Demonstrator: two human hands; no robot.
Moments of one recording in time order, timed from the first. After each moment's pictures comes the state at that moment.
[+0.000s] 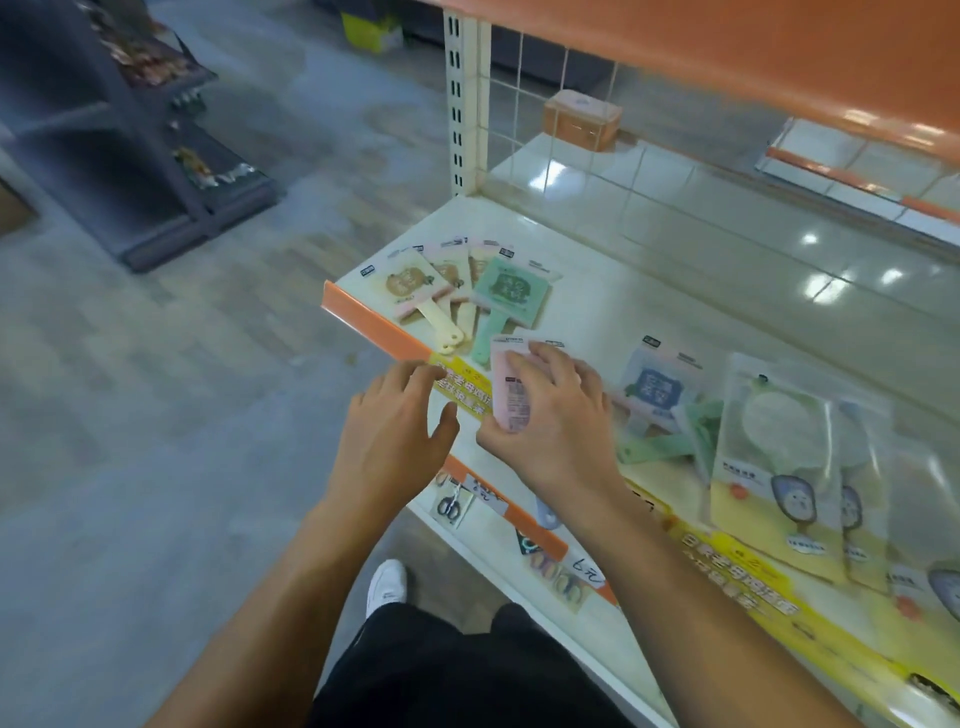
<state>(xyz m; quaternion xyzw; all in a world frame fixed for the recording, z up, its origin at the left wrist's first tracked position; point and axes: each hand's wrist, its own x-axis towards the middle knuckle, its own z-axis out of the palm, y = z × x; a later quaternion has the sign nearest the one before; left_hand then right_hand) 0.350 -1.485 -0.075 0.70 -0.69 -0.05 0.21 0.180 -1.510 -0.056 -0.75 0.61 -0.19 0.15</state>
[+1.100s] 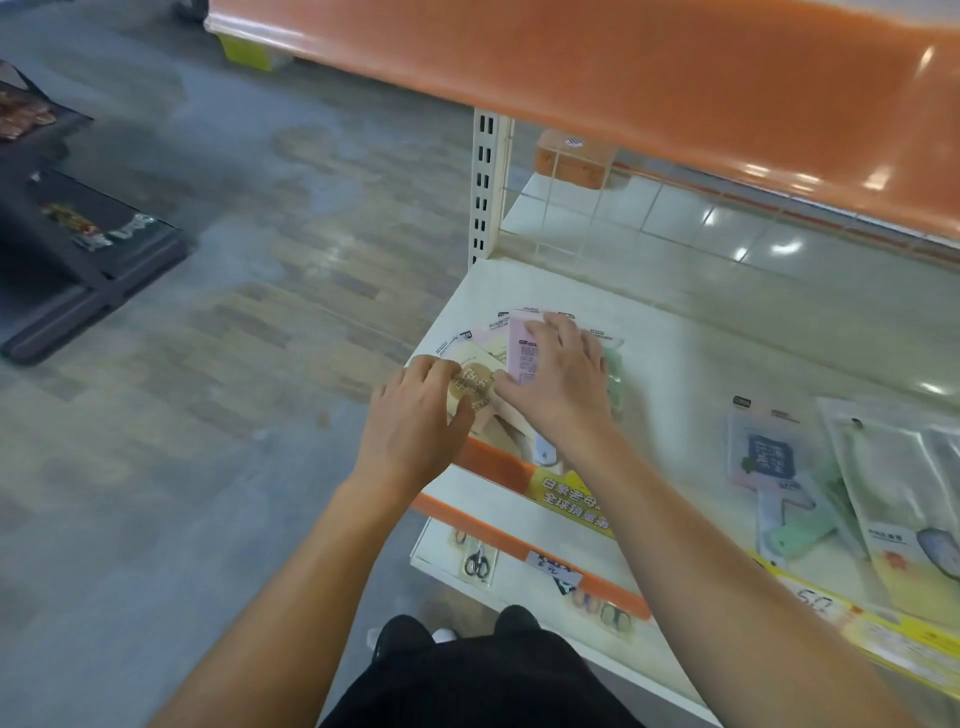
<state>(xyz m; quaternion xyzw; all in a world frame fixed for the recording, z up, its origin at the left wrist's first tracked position) 0.490 -1.655 -0.080 0.61 -0.76 -0.12 0.18 0.321 -1.678 -0.067 -0.66 0.72 -0.18 0.13</state>
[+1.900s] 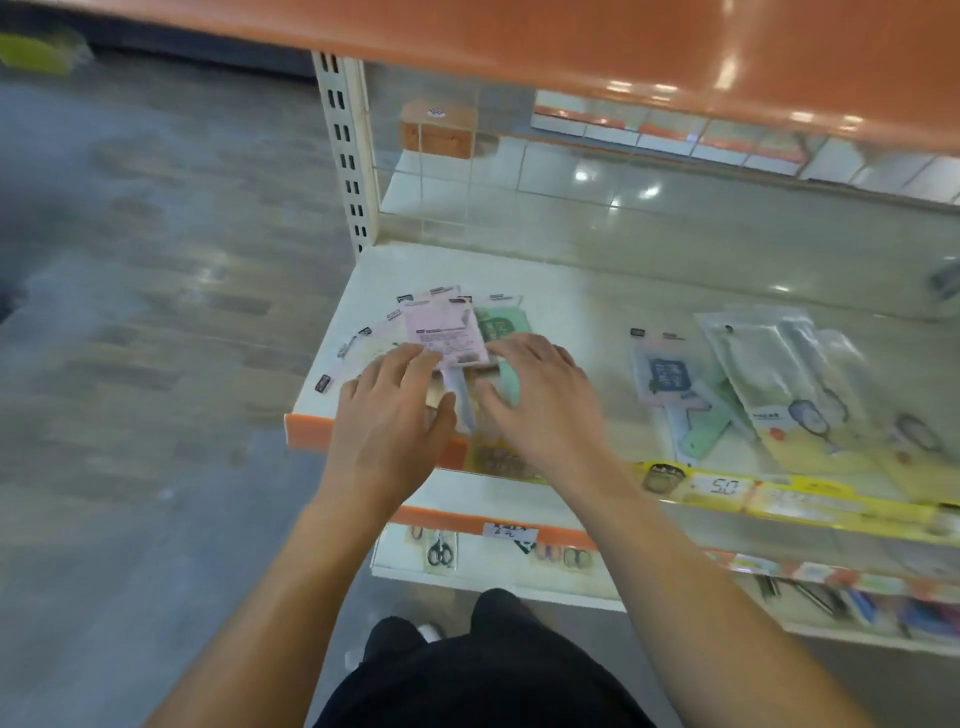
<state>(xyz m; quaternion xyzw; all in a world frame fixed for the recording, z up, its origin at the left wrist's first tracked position) 0.465 -1.643 -0.070 0.50 -0.83 -0.10 0.21 0.299 -1.608 -0.057 -0.63 0.75 -0.21 0.07</state>
